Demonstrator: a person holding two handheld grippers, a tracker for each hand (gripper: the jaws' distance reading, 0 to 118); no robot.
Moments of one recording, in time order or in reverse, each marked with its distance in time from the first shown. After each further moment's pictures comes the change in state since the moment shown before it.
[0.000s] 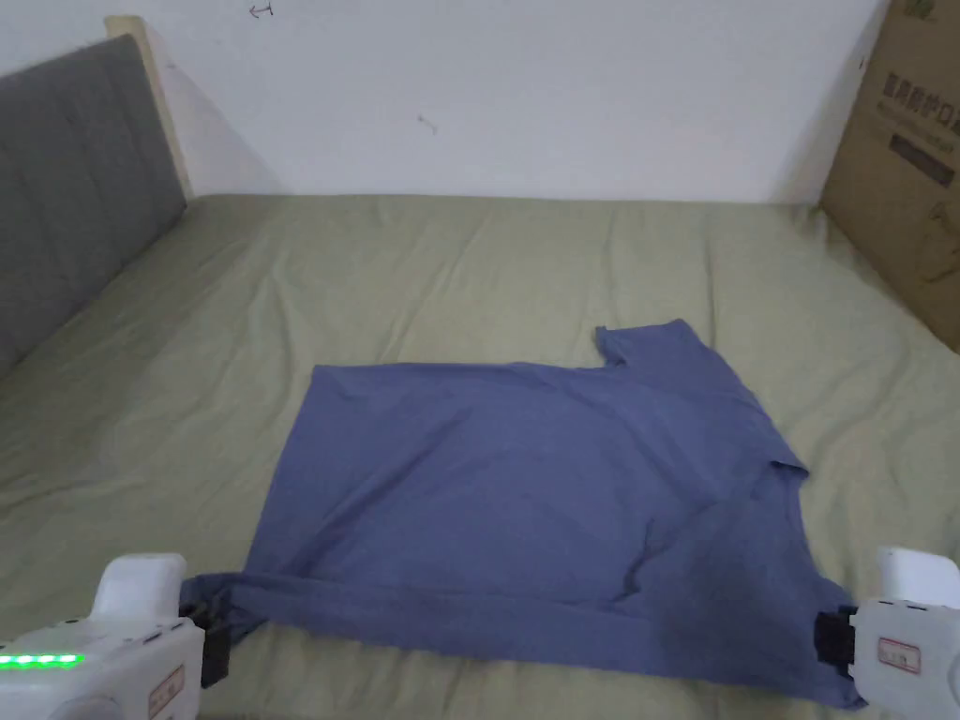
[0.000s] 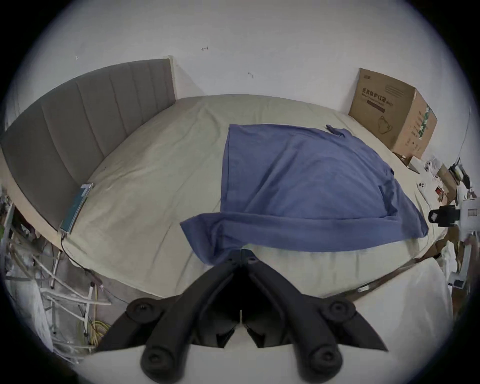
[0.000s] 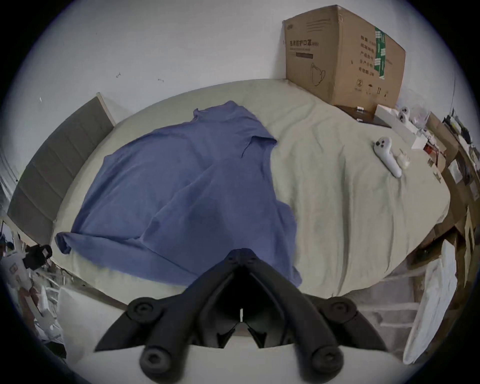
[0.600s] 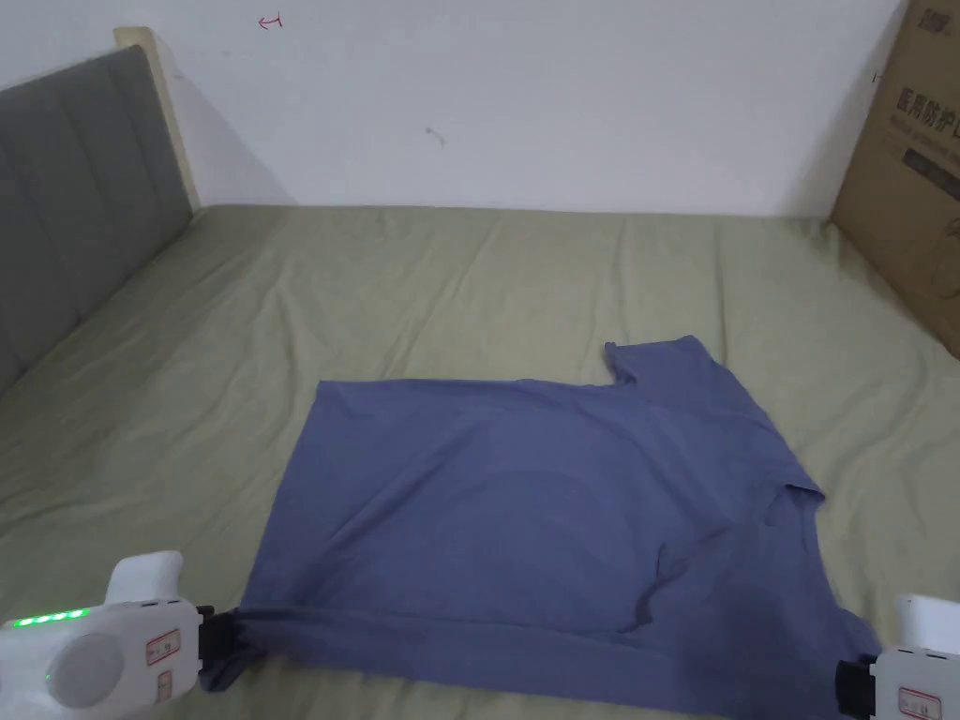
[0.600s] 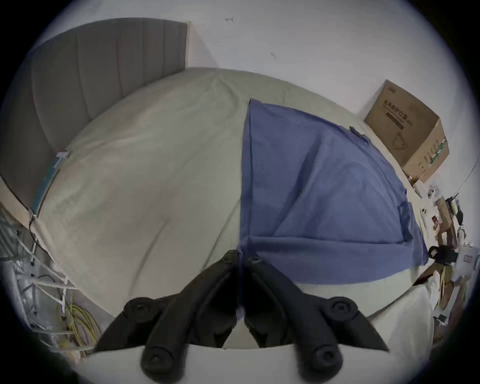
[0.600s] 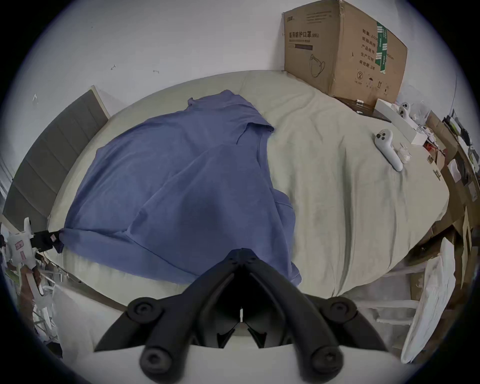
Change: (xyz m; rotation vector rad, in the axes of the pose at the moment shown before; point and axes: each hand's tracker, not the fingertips) left arm -0.037 0.019 -0.079 -0.114 -0.087 0.156; right arm 0.004 -0.001 -0.013 -0.053 -0.028 -0.002
